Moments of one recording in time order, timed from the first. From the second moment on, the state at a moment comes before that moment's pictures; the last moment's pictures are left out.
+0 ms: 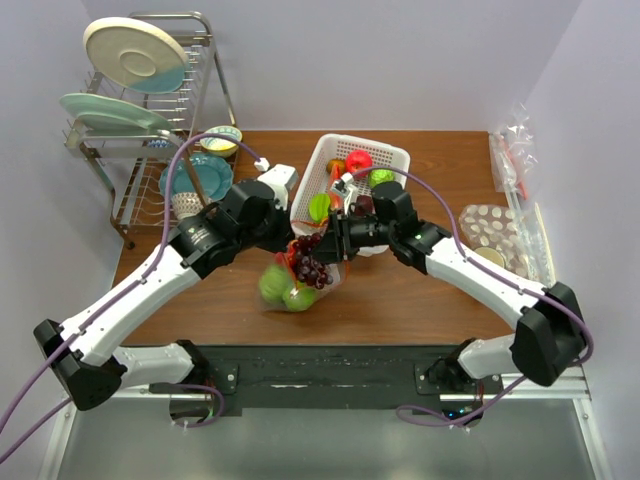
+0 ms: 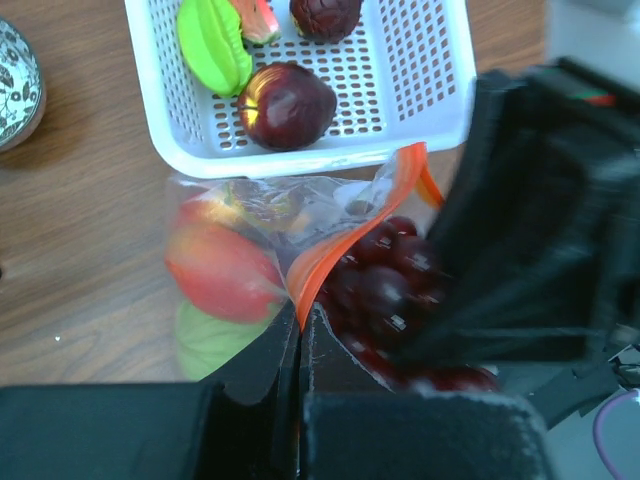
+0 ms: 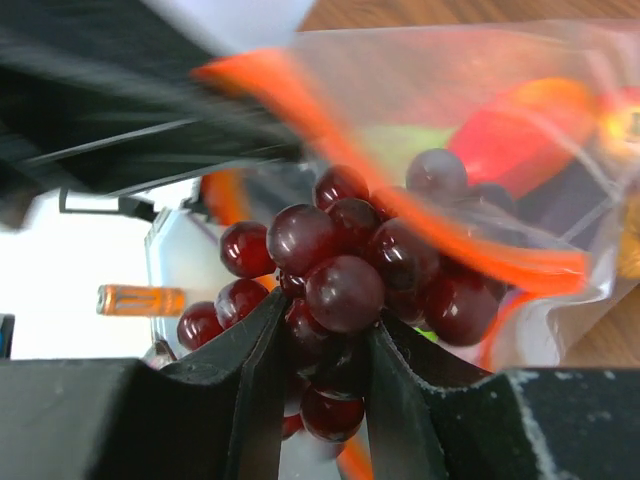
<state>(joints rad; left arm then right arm) -0.77 1.19 1.28 -0.75 -0.11 -0.38 0.67 1.36 1.00 -0.07 -0.74 0.59</state>
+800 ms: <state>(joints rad) -0.77 1.16 1.29 -0.75 -0.08 -0.39 0.67 1.20 1.17 -0.46 -0.31 0.44</state>
